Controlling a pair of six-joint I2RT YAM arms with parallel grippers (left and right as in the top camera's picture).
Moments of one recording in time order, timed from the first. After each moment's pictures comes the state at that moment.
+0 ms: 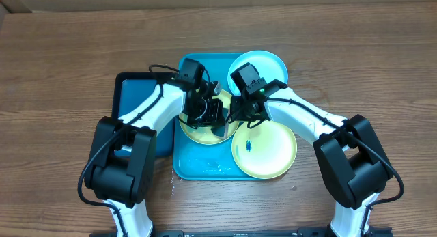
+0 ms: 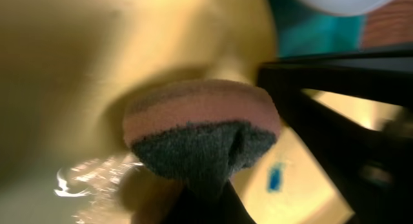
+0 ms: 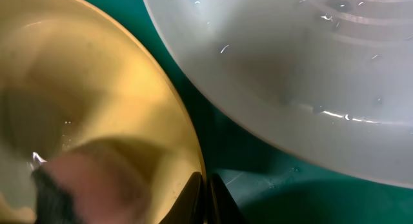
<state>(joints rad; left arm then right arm) -0.32 1.96 1.27 -0.72 0.57 -0.24 0.56 1.98 1.32 -0.59 -0.09 0.57</state>
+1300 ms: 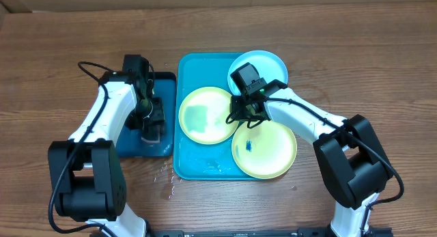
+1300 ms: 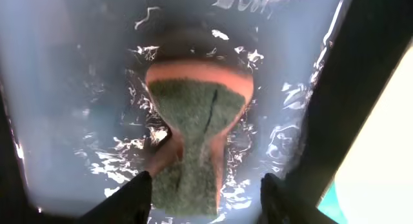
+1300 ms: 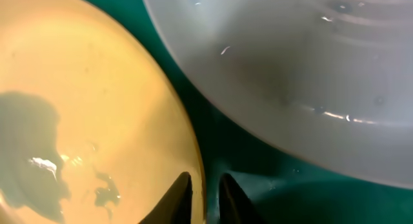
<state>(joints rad) -0.02 1.81 1.26 -1.00 0.00 -0.21 0.56 1.98 1.32 -0.58 -0.09 0.58</state>
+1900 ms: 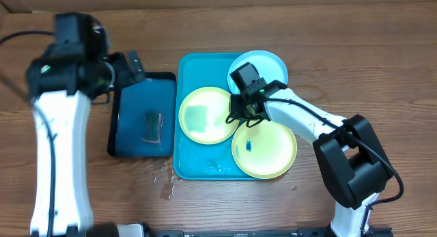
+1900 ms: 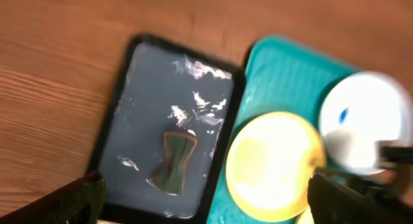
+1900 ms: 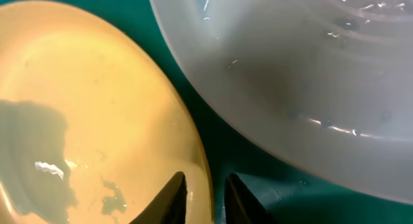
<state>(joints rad) 0.09 1.52 1.69 -1.20 0.11 -0.29 0.56 1.98 1.31 -0.54 -0.09 0.57</state>
